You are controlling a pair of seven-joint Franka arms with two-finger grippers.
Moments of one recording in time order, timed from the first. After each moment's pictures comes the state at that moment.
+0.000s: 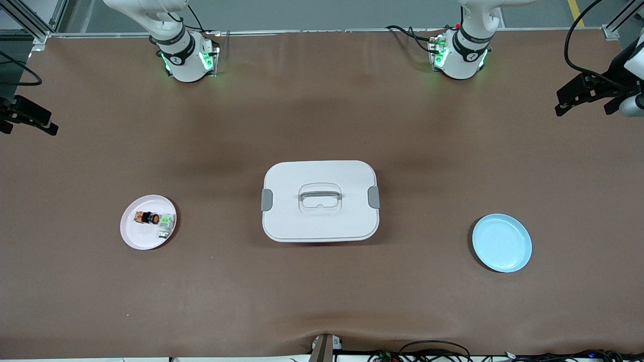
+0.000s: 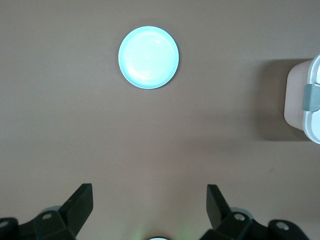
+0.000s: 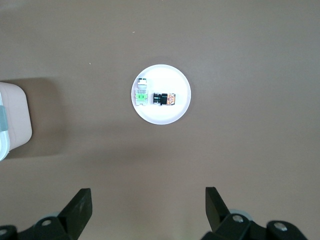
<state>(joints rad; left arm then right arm) 0.04 -0.08 -0.10 -1.56 0.02 1.48 -0.06 -0.03 0.00 -0.06 -1.50 0.02 1.50 -0.03</state>
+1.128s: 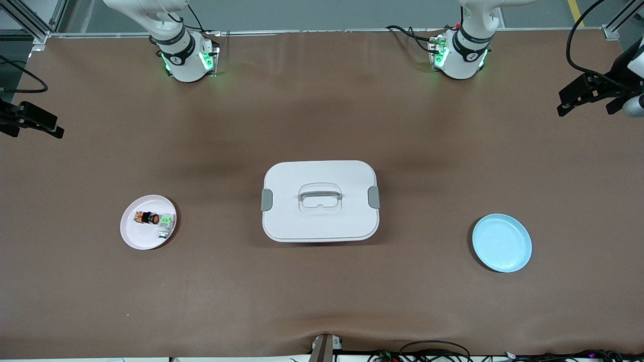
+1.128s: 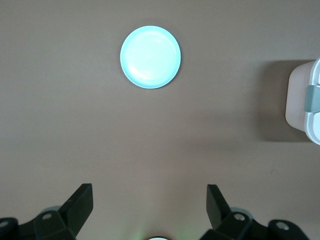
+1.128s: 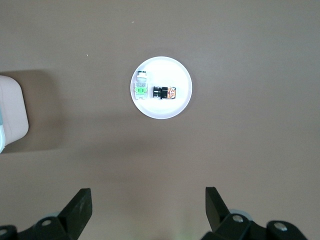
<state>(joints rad) 0.04 -0.08 -0.09 -1.56 0.02 1.48 -0.06 -0.03 0.03 -0.06 -1.50 0.02 1.48 -0.04</state>
